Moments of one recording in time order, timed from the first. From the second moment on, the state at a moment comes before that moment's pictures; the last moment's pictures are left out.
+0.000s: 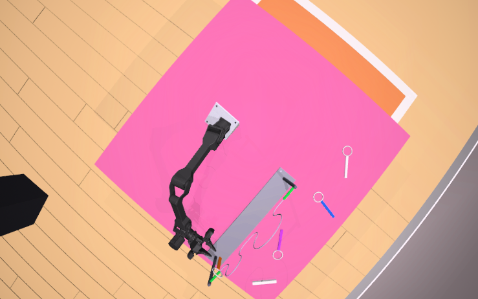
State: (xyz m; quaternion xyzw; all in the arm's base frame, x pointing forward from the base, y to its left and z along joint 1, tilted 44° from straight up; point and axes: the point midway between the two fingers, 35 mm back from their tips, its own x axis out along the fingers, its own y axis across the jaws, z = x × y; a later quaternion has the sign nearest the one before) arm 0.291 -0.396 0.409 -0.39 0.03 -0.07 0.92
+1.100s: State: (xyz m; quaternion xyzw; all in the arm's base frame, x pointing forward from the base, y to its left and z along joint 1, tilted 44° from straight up) arm 0.342 -0.404 0.414 -0.39 0.03 -0.07 0.92
